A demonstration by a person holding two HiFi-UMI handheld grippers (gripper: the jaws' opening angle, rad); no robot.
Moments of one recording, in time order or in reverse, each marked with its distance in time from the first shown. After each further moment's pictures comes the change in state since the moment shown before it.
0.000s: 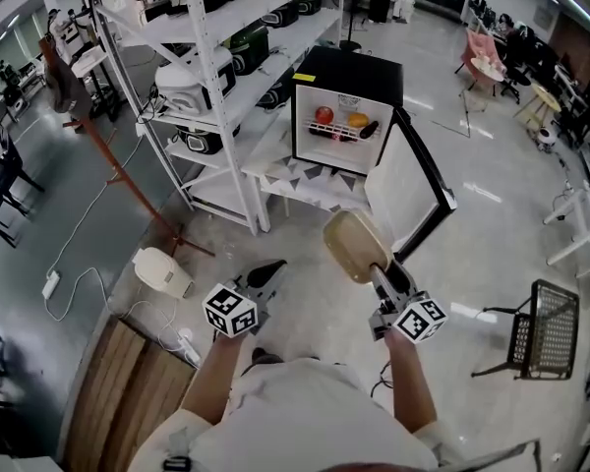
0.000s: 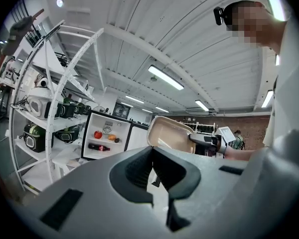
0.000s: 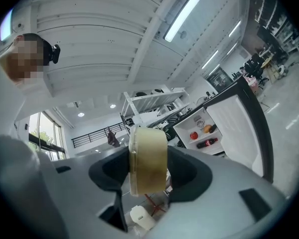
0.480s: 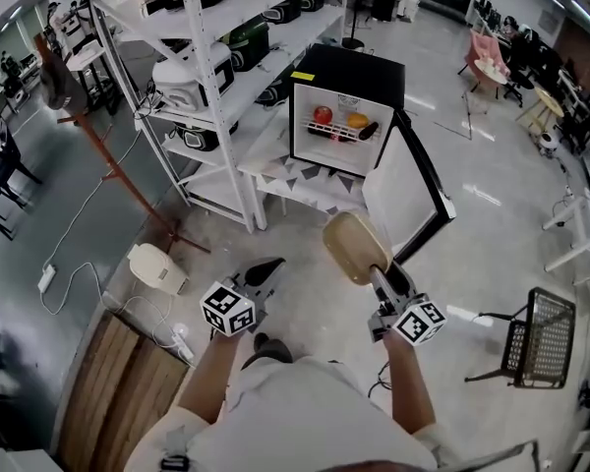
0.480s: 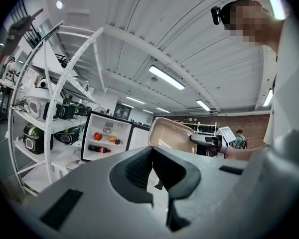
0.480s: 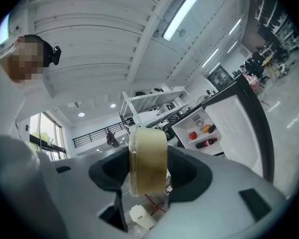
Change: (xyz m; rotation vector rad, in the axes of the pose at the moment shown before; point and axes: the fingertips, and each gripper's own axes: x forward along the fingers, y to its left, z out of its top) left arm 0.025 0.006 -0.001 0.013 -0.009 0.013; right arm 0.005 -0.027 0.006 0.011 0.009 0.011
